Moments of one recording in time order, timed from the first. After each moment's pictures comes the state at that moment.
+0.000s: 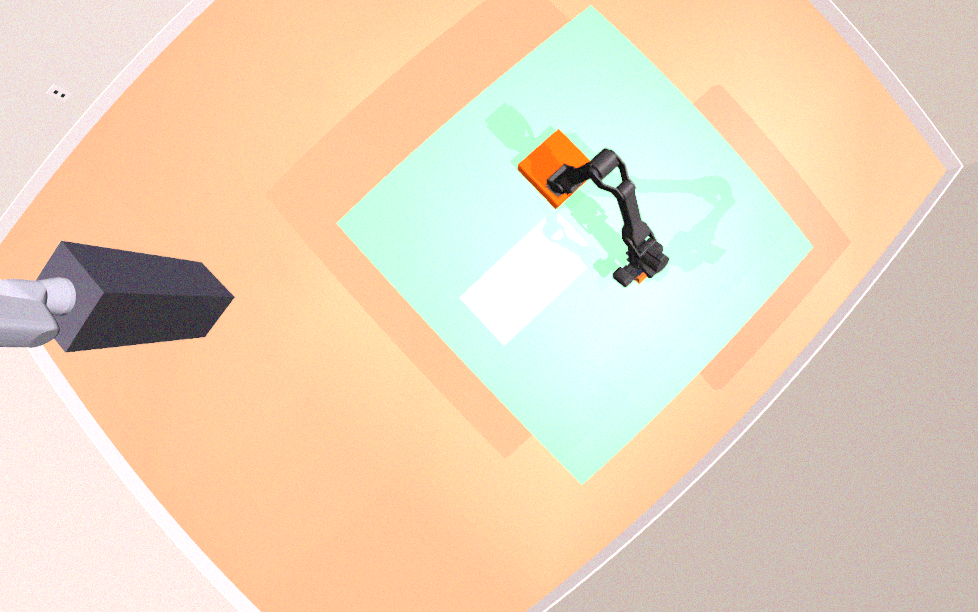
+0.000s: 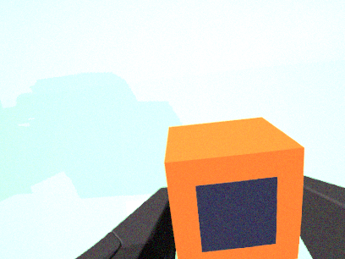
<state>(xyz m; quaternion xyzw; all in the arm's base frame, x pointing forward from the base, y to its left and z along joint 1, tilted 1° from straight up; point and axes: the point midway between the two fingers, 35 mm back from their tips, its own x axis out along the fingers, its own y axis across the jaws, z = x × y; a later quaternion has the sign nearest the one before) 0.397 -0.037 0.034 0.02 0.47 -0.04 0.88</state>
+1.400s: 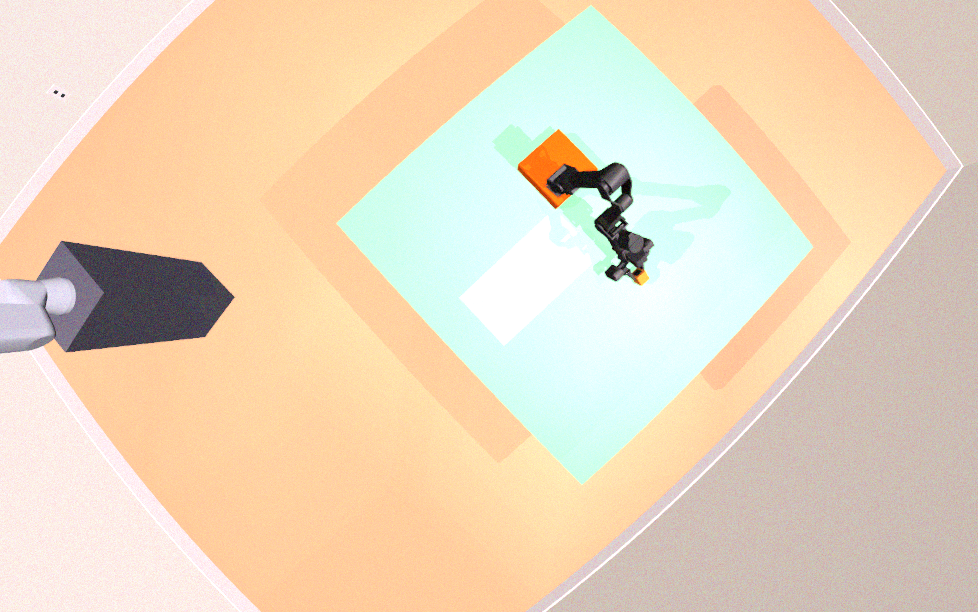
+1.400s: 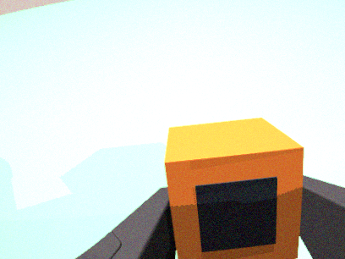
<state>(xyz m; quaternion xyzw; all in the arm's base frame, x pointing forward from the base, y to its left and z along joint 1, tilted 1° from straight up) 0.392 -0.037 0.010 0.01 0.24 -0.05 0.97</state>
